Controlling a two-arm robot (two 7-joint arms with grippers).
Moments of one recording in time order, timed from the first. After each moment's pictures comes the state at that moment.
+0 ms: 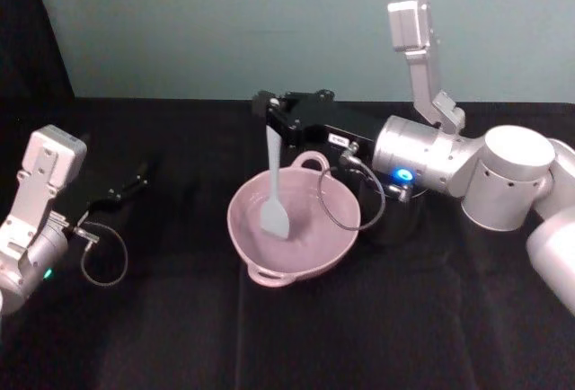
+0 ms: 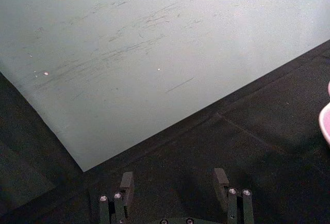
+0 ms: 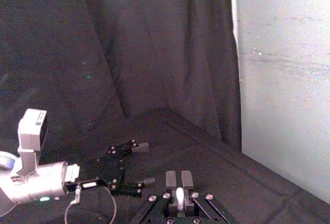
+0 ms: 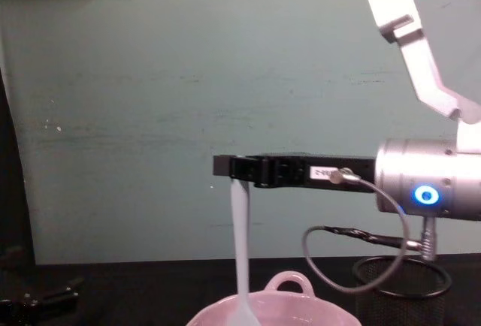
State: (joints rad) left arm -0.20 0.60 0.45 -1.41 -0.25 -0.12 0.03; right arm 0.61 0.34 -0.61 -1.28 0.64 0.14 0.61
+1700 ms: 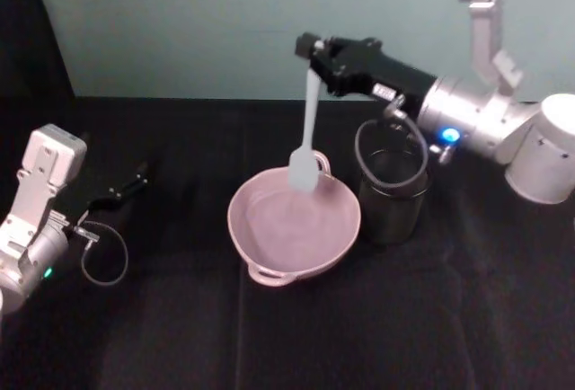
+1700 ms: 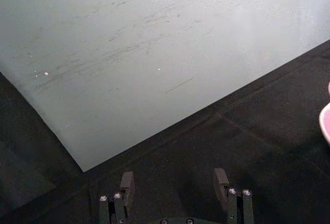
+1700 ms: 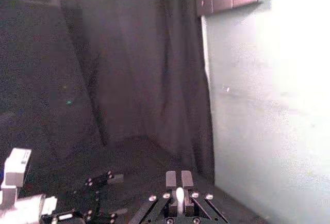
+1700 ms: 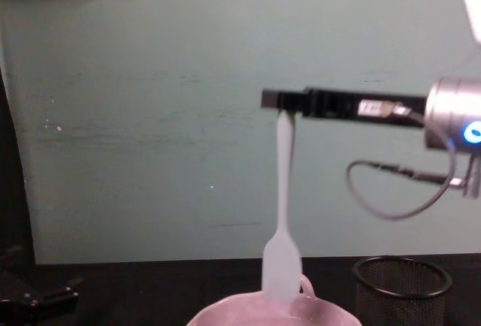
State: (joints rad) left arm -0.20 0.60 0.45 -1.41 -0.25 -0.12 0.03; right arm 0.61 0.40 -0.52 -1.35 0.68 0.12 0.59
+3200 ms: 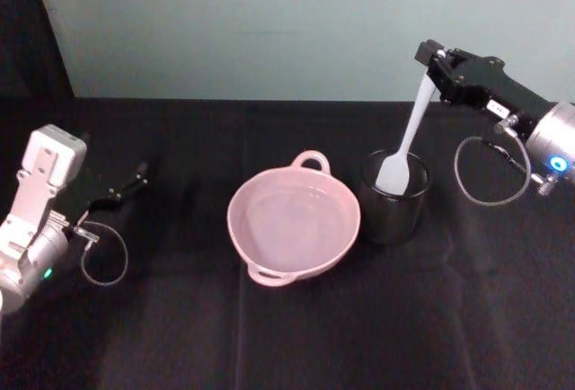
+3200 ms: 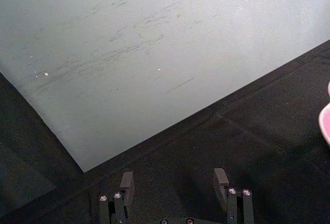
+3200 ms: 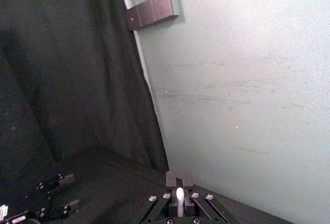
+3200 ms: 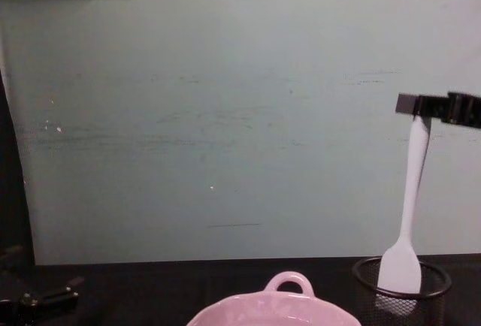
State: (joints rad) left arm -0.20 0.60 0.45 -1.41 -0.25 -0.12 0.03; right arm 0.39 0.57 -0.33 -1.51 0.79 0.10 0.47
